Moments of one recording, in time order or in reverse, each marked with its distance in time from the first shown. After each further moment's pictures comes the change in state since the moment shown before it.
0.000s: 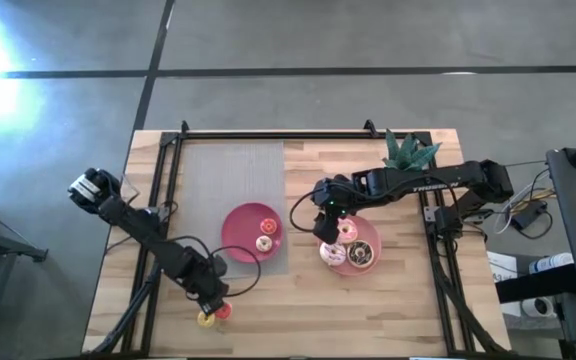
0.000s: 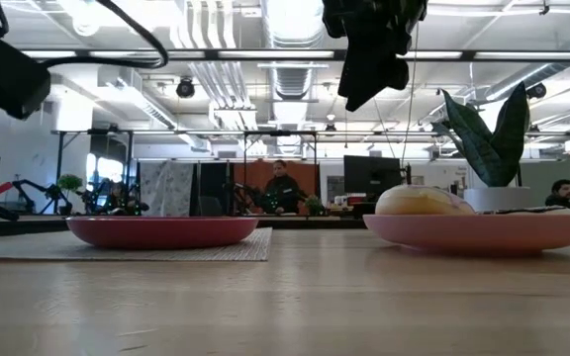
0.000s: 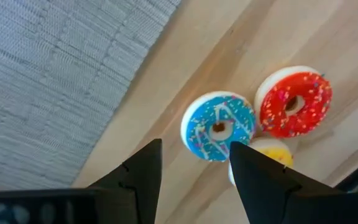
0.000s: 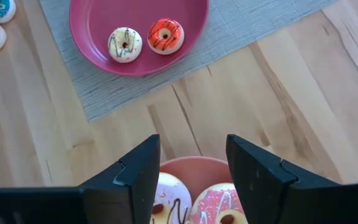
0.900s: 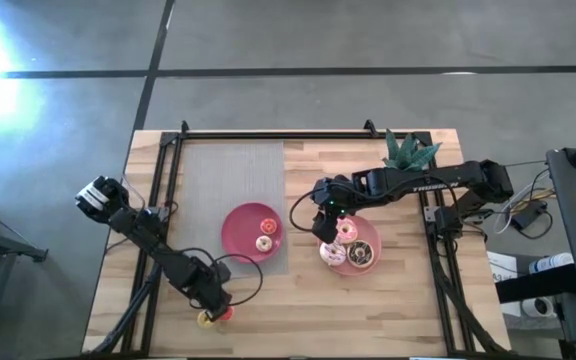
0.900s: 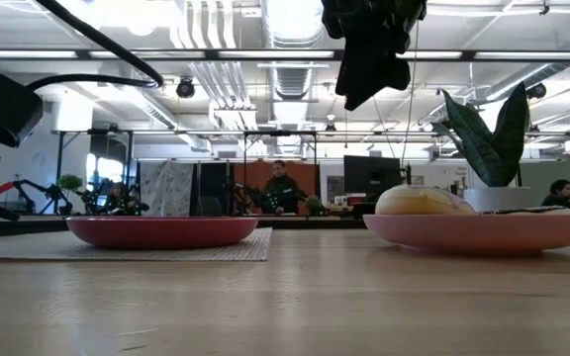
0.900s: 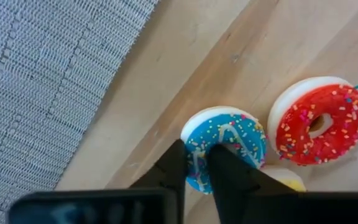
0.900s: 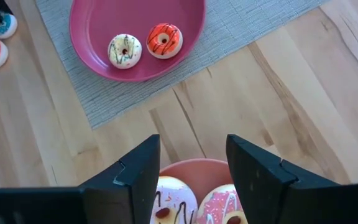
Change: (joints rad) left arm -0.040 0.110 -0.005 0.102 -0.041 -0.033; right arm 0.000 0.000 0.000 0.010 0.003 0.047
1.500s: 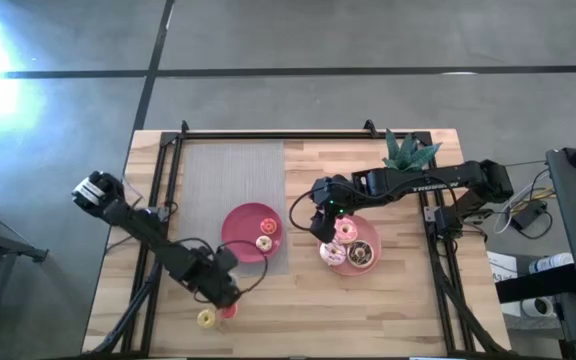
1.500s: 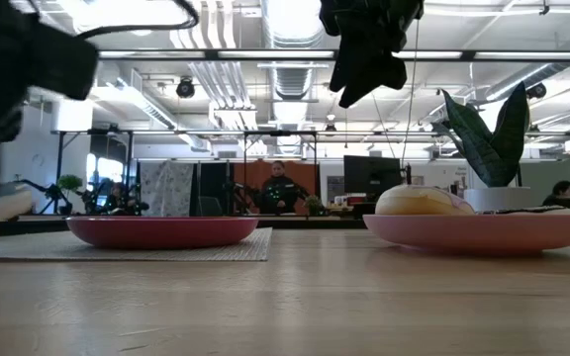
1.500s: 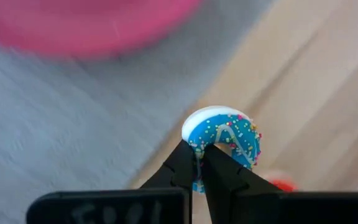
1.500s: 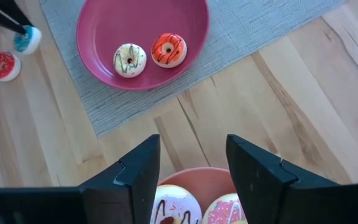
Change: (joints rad) left arm 0.059 -0.061 0.050 -0.030 -0.310 -0.026; right arm 0.000 0.000 -0.001 0.033 0.001 0.000
